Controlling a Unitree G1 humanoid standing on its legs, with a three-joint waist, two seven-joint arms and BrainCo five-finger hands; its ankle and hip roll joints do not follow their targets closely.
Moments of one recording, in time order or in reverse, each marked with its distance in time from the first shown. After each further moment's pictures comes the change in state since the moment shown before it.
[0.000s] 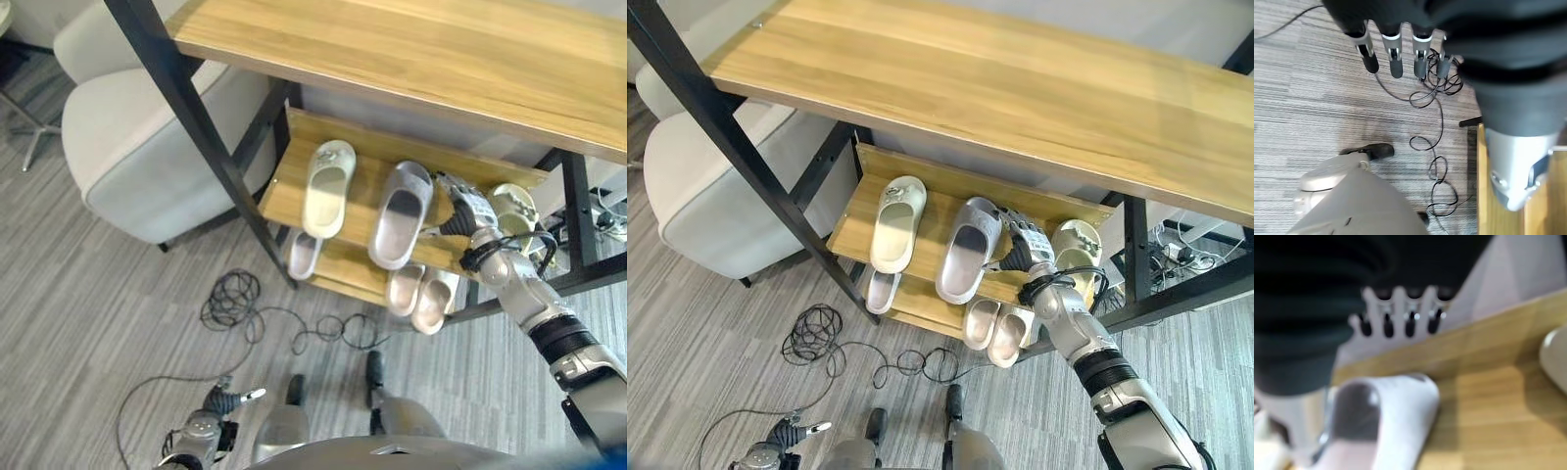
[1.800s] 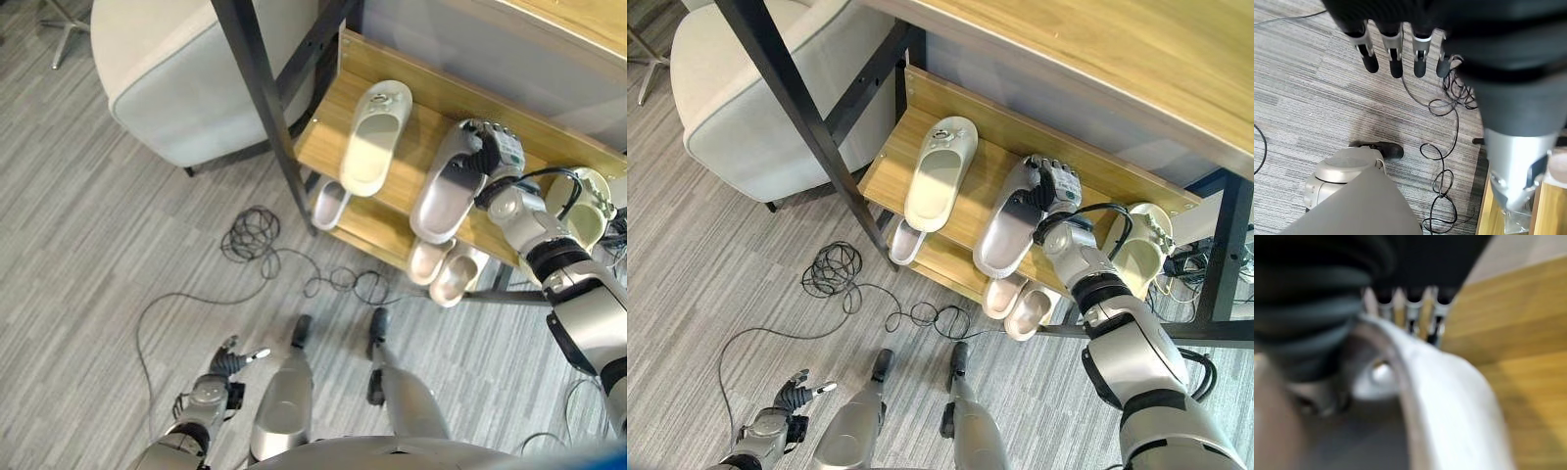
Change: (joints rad) left arm -0.103 0.022 -0.078 -0.030 -0.160 -0.043 0.035; right arm -0.460 -0.012 0.135 0.494 0.156 0.043 -0.150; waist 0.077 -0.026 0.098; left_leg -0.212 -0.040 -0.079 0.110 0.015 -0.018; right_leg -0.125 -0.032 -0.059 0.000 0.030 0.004
